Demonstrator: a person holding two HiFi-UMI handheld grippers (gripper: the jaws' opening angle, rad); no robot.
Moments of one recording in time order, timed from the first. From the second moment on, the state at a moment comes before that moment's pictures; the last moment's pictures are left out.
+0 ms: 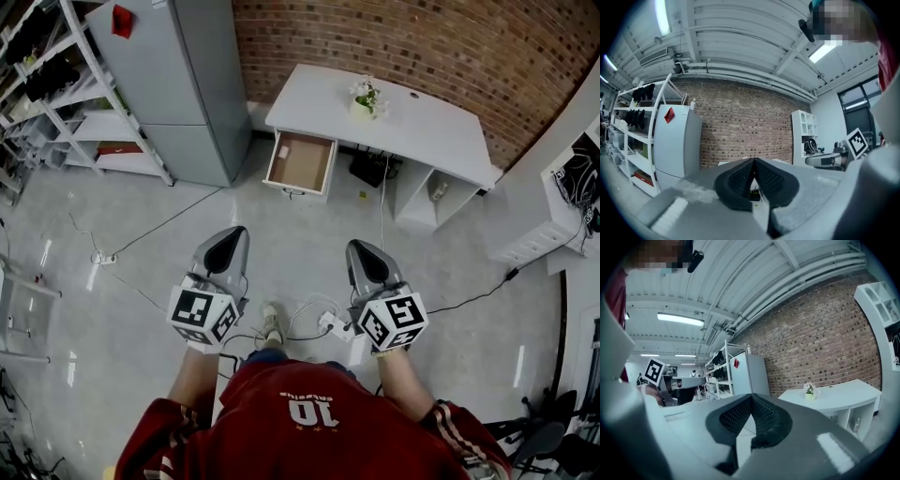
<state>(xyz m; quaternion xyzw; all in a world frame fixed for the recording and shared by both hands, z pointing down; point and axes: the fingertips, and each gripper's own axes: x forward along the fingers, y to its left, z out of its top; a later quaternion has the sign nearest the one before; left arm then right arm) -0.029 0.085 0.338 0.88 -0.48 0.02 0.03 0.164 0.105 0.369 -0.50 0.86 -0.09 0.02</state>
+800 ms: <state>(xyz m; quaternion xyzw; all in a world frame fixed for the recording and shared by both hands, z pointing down) -0.115 -0.141 0.337 0.89 -0.45 0.00 0.03 0.068 -0.118 0.329 -0.51 0.86 -0.05 0.02</state>
